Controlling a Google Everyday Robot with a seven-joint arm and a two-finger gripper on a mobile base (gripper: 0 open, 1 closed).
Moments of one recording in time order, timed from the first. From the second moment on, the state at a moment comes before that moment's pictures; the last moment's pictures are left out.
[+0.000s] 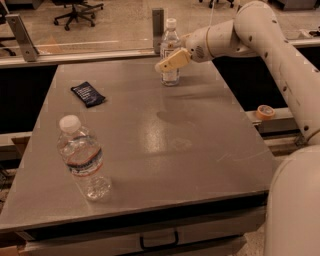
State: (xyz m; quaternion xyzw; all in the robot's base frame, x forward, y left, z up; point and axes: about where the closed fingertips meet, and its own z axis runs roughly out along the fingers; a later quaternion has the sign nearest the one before) arm 0.781 -0.050 0.927 -0.47 0.70 0.22 0.50
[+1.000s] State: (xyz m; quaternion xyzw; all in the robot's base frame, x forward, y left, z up) arm 0.763 -0.063 0.939 -0.48 0.70 0.21 0.48
